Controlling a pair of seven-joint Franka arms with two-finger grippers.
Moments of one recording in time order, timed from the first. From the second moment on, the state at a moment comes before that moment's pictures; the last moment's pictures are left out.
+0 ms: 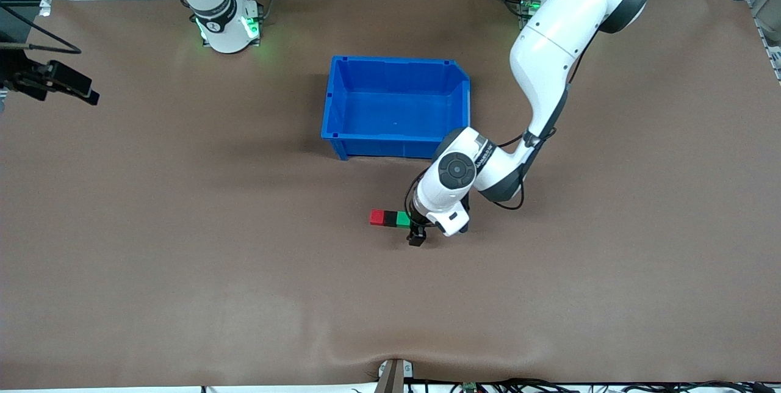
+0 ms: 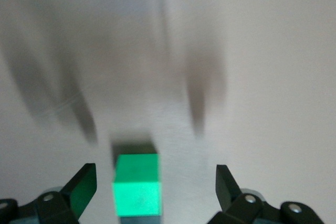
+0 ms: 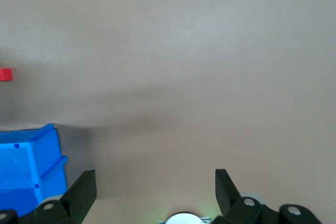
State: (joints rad) left arm -0.44 0.92 -0.24 -1.31 0.09 2.39 -2.10; right arm 0.00 -0.02 0.00 -1.48 0.00 1.38 0.09
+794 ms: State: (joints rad) left arm -0.11 0.59 -0.27 -1.30 0.09 2.05 -1.58; right arm 0.01 0.02 -0.09 -1.33 0.05 1.26 0.07
